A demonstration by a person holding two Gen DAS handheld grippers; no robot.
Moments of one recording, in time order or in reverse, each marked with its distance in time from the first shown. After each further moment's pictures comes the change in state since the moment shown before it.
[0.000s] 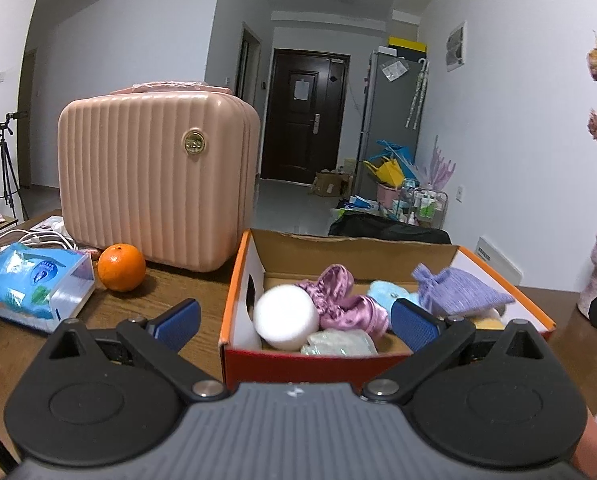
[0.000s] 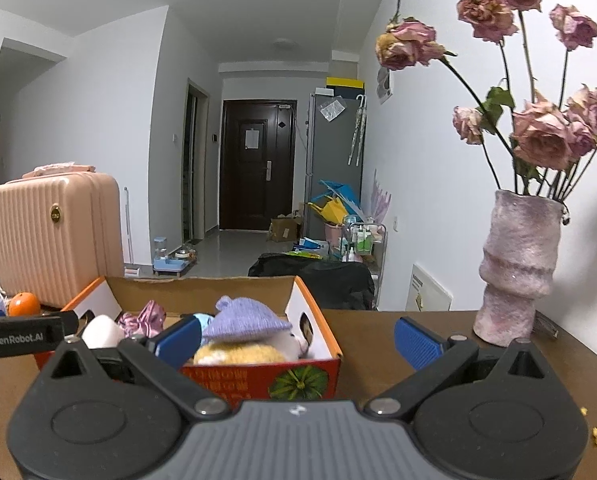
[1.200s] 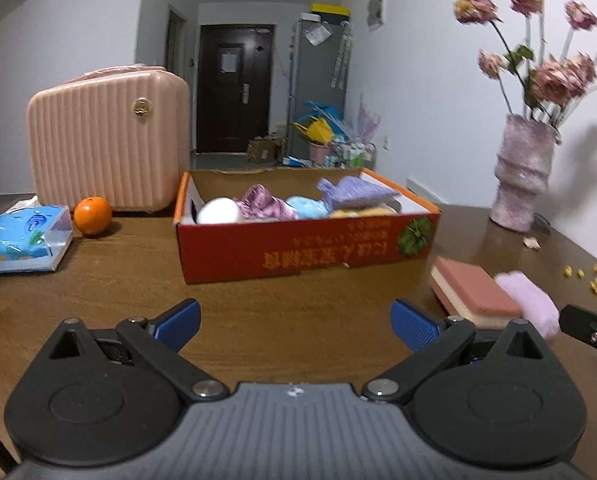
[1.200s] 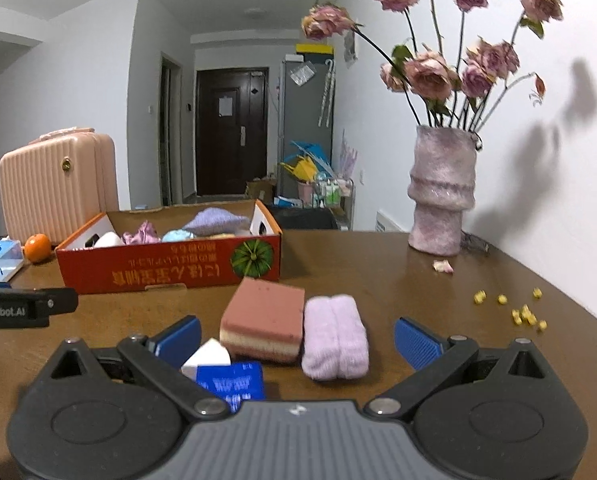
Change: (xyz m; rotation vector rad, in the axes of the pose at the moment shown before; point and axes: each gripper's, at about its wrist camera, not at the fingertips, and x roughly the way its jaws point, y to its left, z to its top) left arm -0.112 -0.018 -0.064 0.145 0.107 -0.191; right arm -0.132 -0.036 -0.075 0.054 0.119 -0.070
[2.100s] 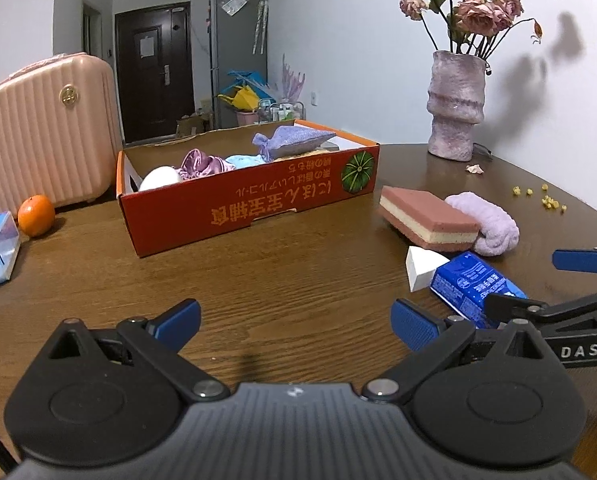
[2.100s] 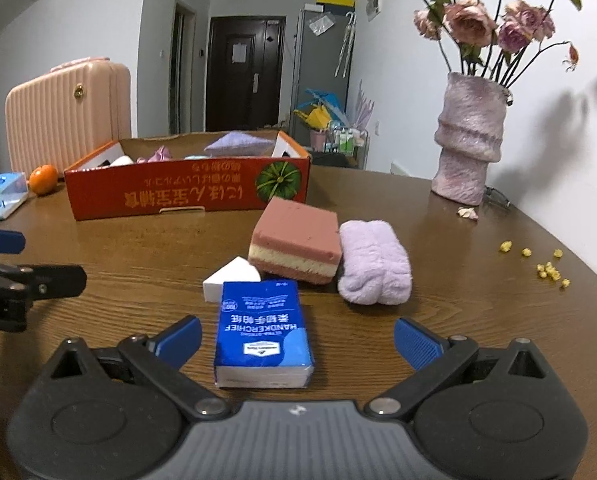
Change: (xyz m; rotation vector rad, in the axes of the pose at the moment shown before) left arm 0.004 0.008 -0.021 0.173 0.097 -0.178; right arm 0.025 0.030 -0.032 -0.066 0.170 0.016
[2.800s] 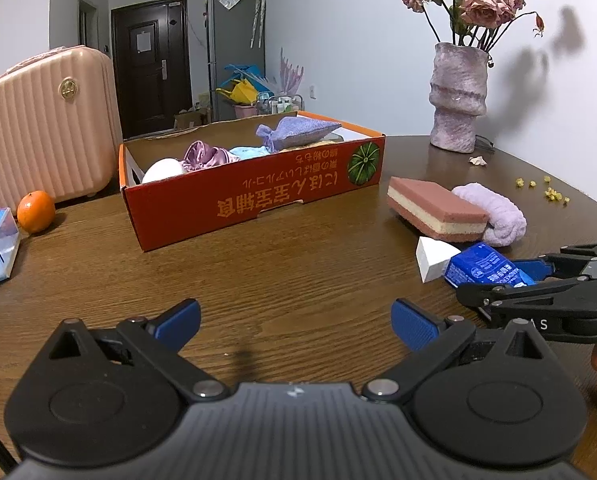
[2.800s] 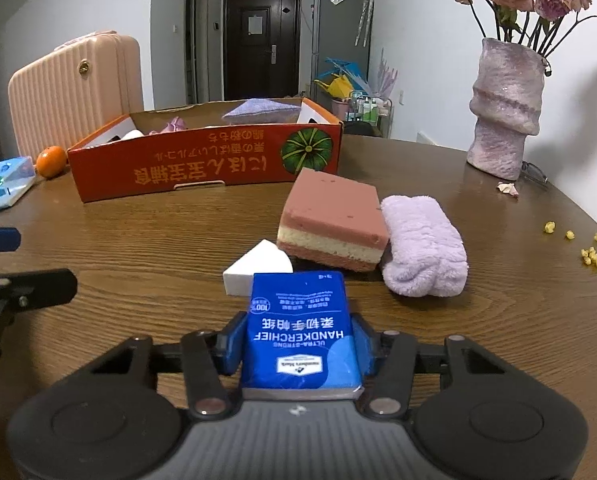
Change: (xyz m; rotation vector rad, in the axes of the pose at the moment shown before) left arm 0.005 0.008 -0.003 0.006 0.023 -0.003; right arm 0.034 0.010 0.007 0.005 0.089 0.072
